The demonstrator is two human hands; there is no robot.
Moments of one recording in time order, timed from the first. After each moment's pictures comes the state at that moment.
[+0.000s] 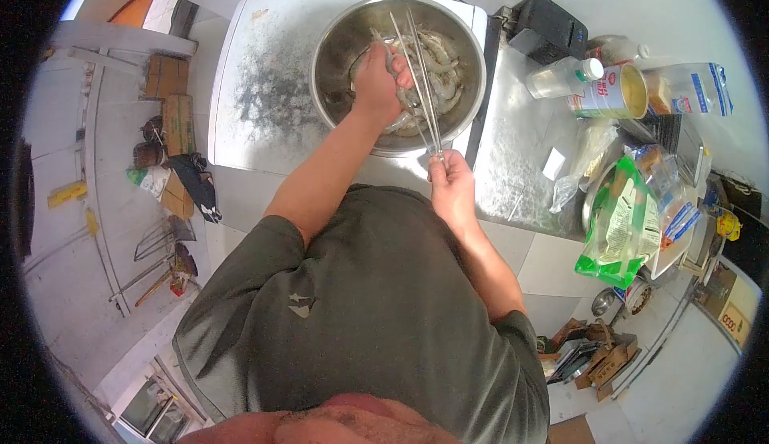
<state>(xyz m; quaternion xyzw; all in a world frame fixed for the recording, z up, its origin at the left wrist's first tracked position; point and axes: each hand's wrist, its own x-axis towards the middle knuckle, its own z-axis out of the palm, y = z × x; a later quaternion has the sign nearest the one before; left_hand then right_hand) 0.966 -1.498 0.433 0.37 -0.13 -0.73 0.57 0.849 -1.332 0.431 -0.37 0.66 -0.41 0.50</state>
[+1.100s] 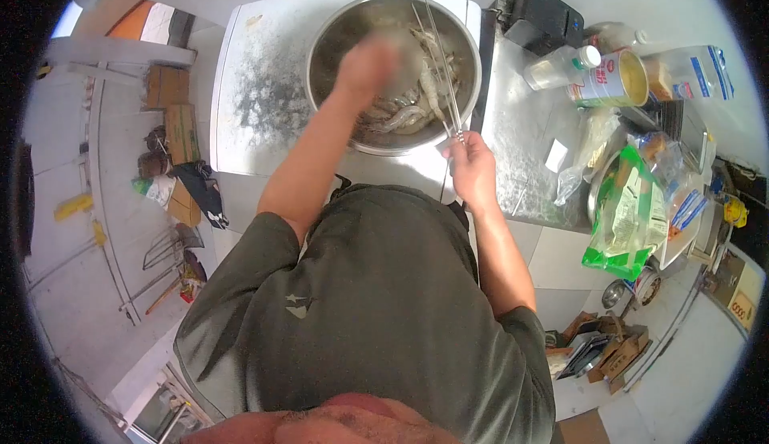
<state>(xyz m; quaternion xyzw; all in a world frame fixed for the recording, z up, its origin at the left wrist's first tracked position) 0.993 -1.529 0.404 0.50 -0.31 -0.69 0.42 0.815 -1.353 0.427 -0.34 0.68 -0.39 0.52</state>
